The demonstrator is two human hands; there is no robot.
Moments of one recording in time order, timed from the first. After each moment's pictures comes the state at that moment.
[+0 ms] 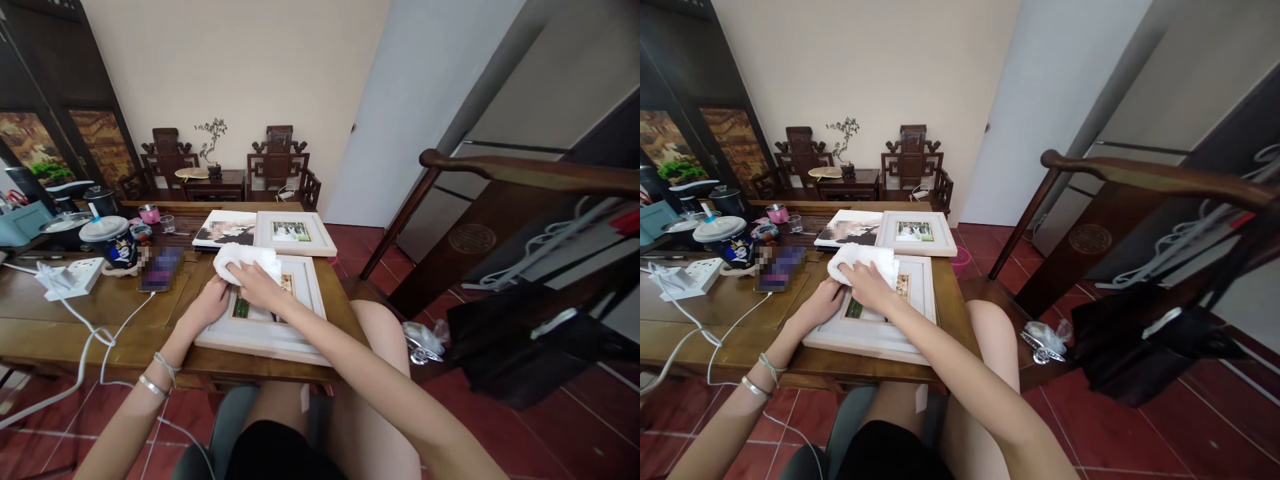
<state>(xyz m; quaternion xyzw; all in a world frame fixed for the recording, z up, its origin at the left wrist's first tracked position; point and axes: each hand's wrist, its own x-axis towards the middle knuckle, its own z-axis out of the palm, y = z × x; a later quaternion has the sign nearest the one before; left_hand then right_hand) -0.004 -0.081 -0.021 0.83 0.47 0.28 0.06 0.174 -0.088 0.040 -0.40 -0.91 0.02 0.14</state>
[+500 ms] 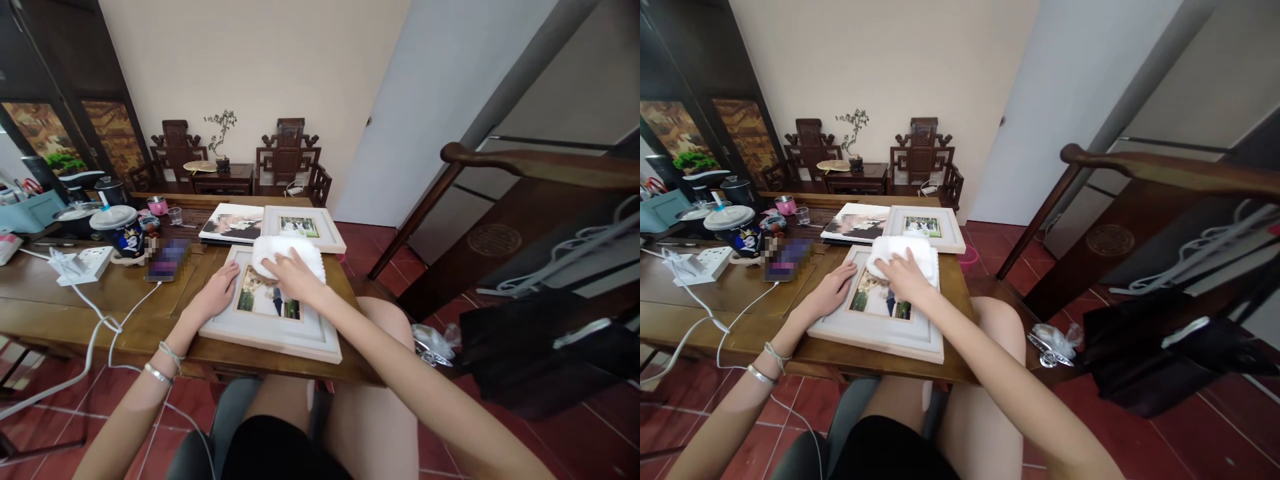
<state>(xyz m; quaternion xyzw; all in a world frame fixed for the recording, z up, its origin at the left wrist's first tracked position) -0.009 -0.075 -0.030 0.85 0.46 0.26 0.07 0.229 -0.088 0.041 -0.45 -0.89 -0.04 0.03</state>
